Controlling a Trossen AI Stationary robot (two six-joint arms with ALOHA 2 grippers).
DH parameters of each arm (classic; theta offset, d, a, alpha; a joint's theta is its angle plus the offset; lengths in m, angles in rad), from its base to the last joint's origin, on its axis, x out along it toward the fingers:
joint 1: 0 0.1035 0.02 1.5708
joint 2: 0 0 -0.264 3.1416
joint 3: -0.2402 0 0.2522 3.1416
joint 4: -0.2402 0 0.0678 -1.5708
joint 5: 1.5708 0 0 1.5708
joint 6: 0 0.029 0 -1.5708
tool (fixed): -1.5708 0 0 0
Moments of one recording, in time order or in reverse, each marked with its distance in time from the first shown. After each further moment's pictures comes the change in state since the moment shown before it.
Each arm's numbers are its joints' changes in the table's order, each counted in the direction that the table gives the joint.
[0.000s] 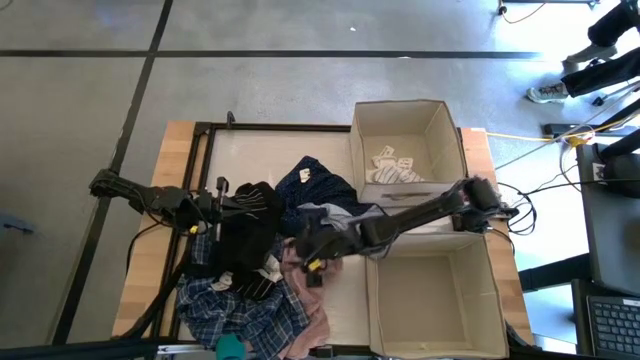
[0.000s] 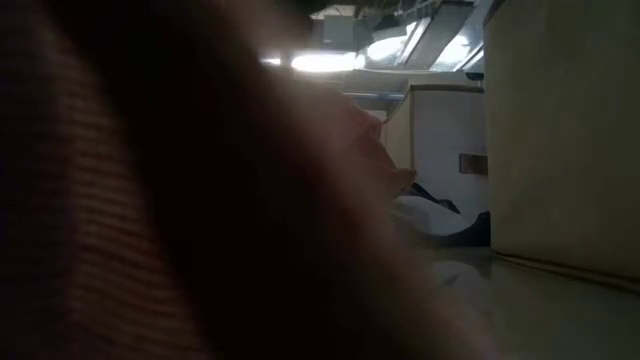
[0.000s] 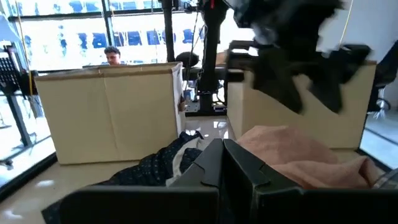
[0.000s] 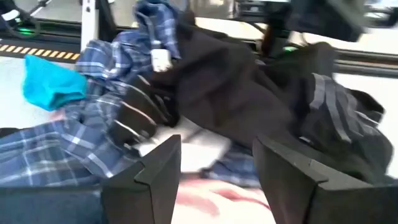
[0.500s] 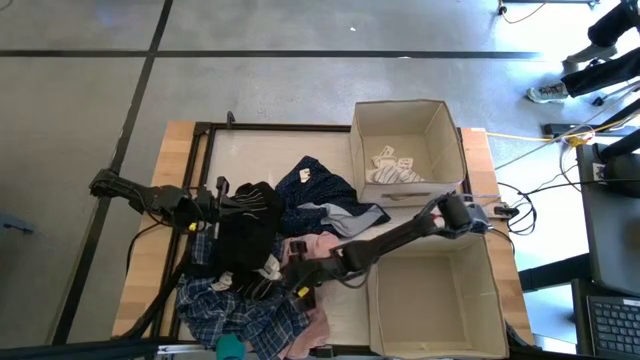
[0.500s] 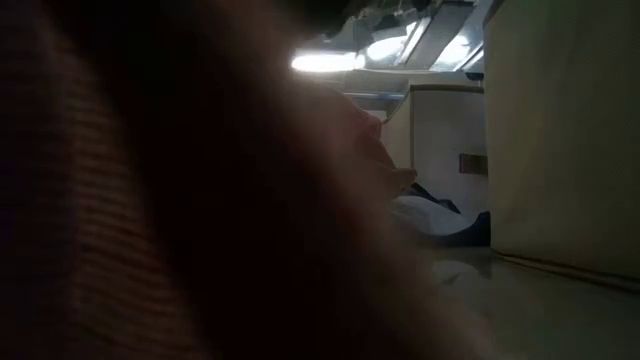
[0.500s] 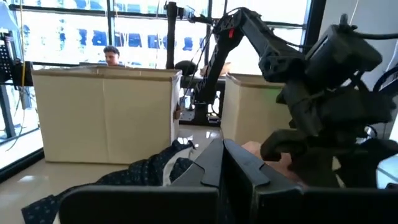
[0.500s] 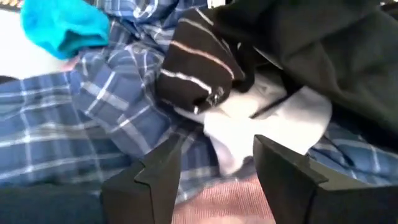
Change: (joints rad) left arm -0.001 0.001 0.000 0.042 0.000 -0.090; right arm 0.065 -0.248 -0.125 0.014 -0.008 -0.006
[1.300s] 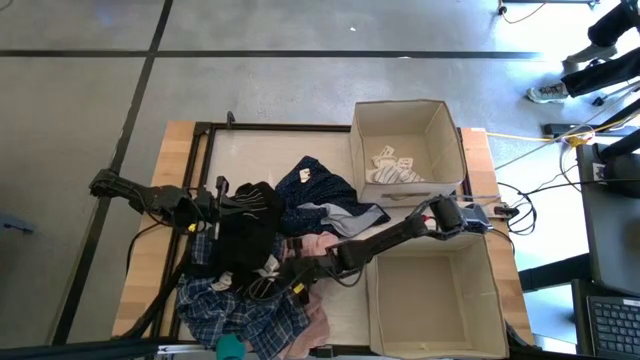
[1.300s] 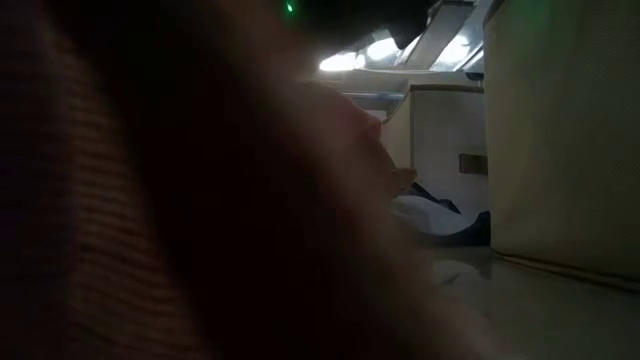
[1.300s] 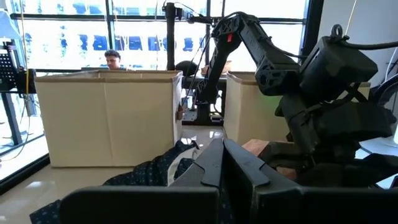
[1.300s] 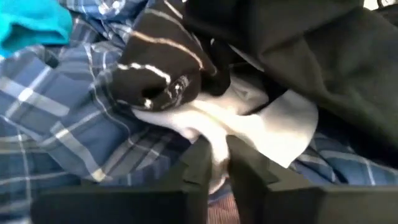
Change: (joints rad) left arm 0.000 -0.001 0.000 0.003 0.000 0.047; right arm -0.021 -0.063 0.000 0.107 -0.044 -0.053
